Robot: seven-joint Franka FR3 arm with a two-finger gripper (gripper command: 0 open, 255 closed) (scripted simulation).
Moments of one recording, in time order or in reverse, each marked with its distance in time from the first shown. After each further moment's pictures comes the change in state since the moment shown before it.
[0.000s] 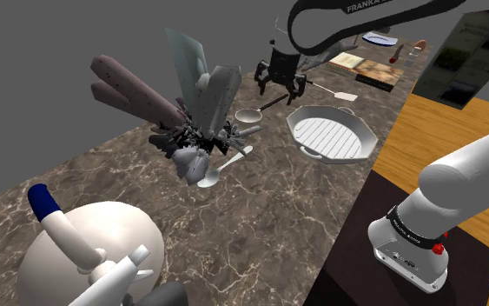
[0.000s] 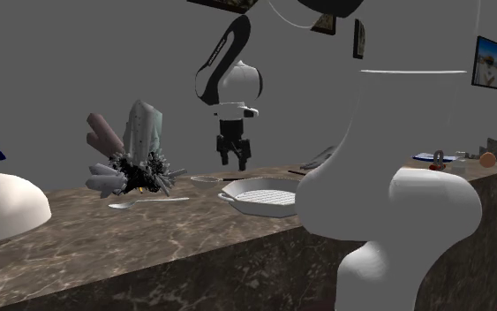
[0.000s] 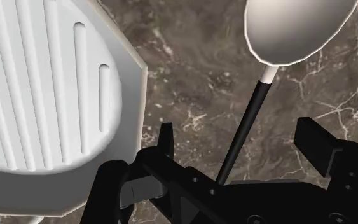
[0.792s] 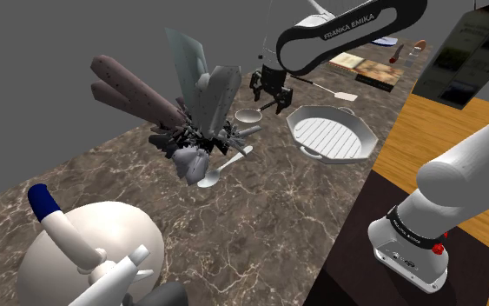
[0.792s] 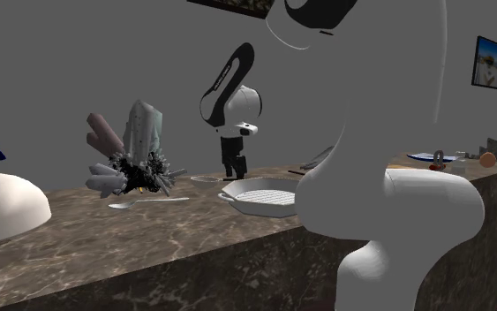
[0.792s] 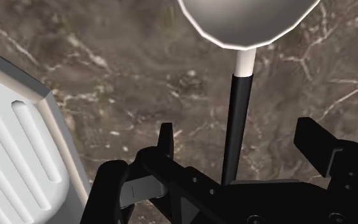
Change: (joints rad) arm -0.062 0.185 0.056 0.025 -0.160 0.132 0.321
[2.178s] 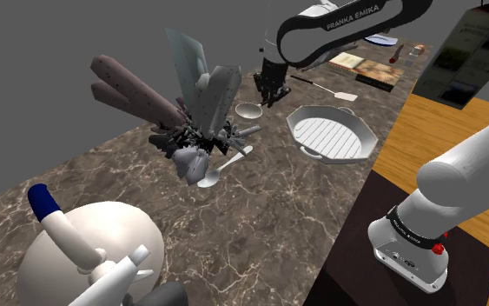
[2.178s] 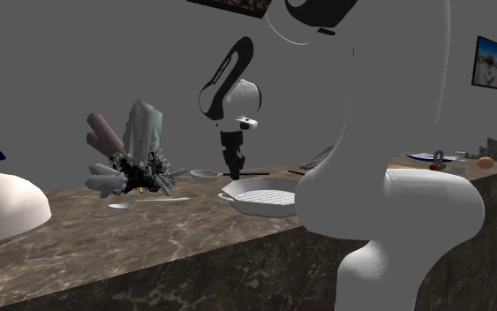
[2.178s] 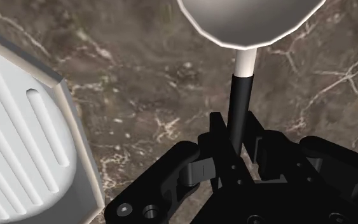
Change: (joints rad) arm 0.000 -0.025 -0.003 0.027 0.022 -0.045 -0.019
